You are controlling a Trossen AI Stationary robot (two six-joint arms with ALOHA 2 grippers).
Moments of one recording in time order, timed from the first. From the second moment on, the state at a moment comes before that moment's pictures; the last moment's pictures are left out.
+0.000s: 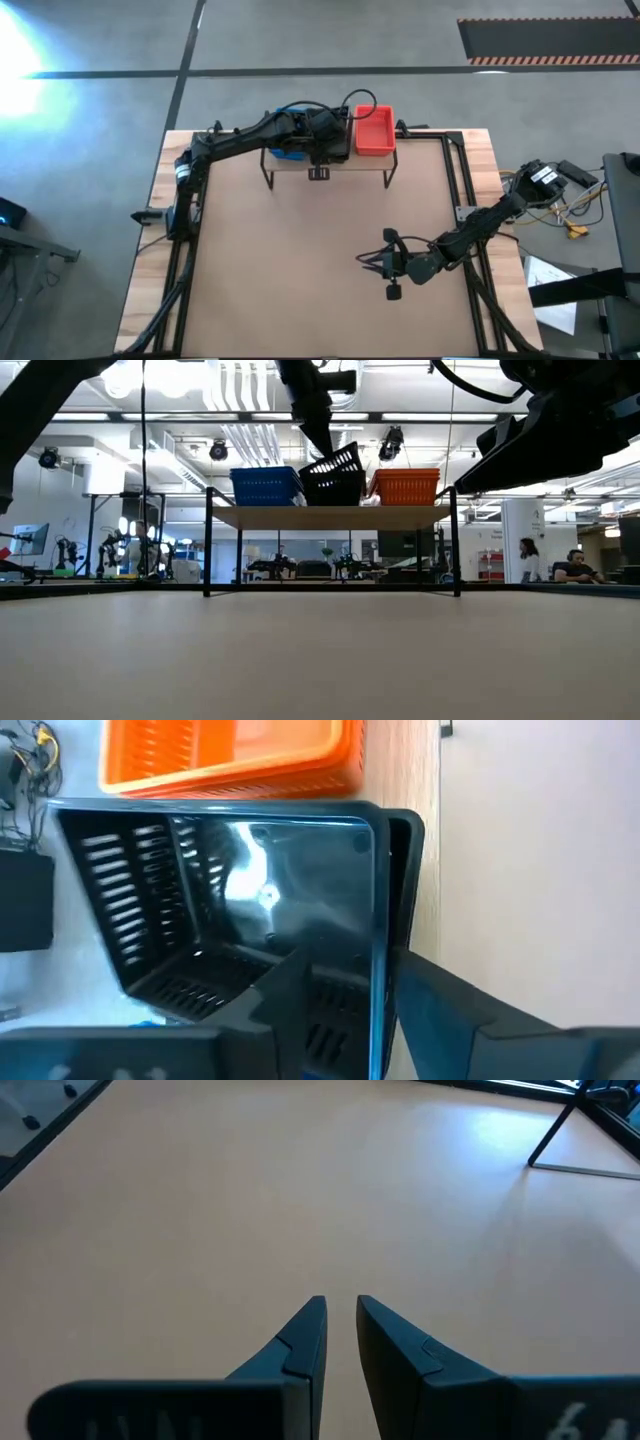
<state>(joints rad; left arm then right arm) 0.26 1.98 2.16 -1.16 -0.30 0.40 0.58 1.45 0.54 0.35 0.53 0.18</state>
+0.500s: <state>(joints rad) 0.26 1.96 2.09 -1.13 -0.28 0.43 0.58 1.45 0.54 0.35 0.53 0.19</state>
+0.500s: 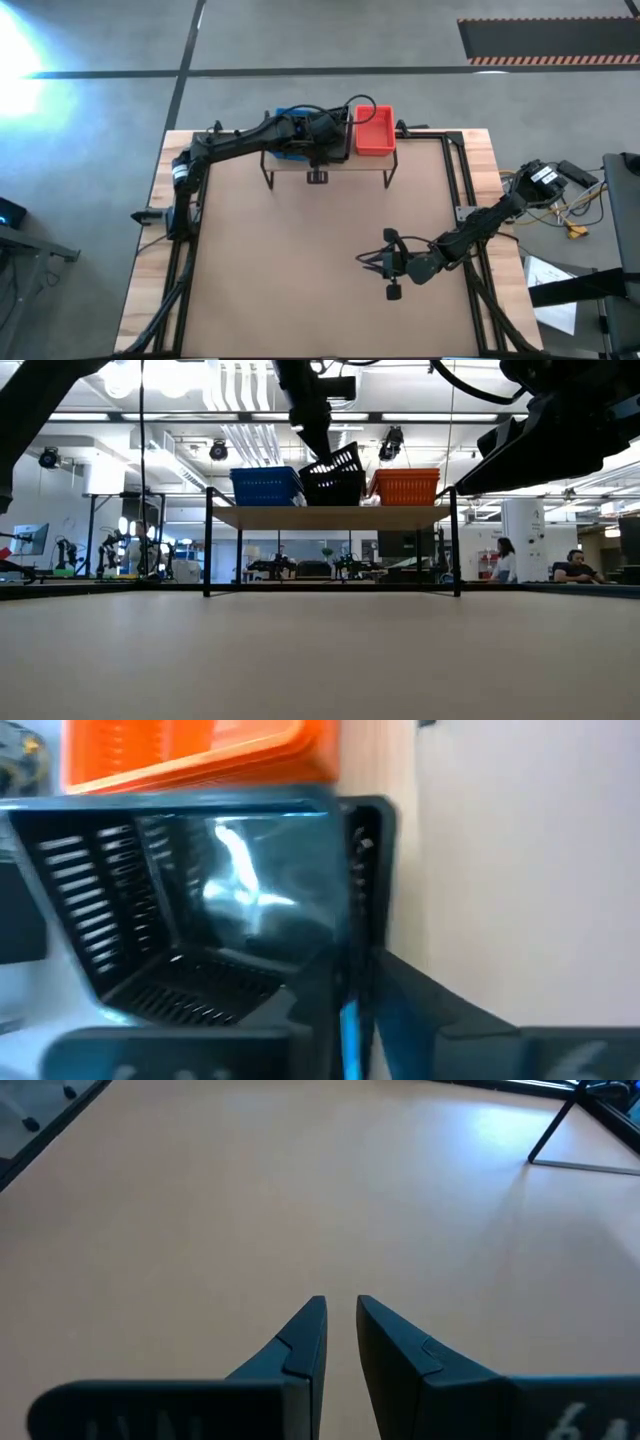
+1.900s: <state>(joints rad) 0.22 1.93 2.11 -1.16 -0.40 0.51 0.58 1.45 0.54 0.35 0.53 0.19</state>
